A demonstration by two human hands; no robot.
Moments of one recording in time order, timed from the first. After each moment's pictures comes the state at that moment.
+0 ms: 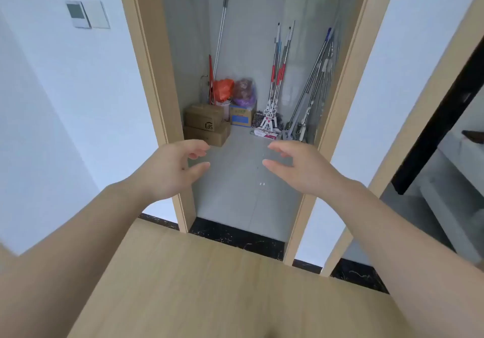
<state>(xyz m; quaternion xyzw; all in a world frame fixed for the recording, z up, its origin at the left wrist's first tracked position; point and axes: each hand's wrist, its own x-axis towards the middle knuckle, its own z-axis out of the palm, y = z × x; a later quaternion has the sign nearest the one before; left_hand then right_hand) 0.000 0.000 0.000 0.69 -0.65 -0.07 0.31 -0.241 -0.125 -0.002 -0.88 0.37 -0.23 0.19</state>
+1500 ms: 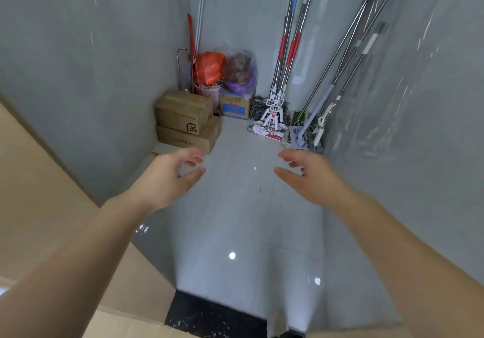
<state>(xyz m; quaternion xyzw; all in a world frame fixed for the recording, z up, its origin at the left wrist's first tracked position) 0.340 -0.688 -0.089 0.70 -0.61 -0.15 0.34 0.072 -0.801 -0.076 -0.83 0.46 -0.18 0.26</state>
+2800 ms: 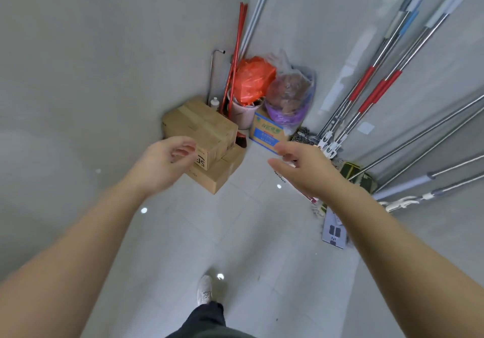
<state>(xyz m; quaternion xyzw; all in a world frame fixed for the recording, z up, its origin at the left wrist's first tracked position) 0.581 -1.264 -0.158 0.78 -0.41 -0.20 0.43 0.364 -1.441 -0.104 -0.90 0.33 -0.07 0.26</state>
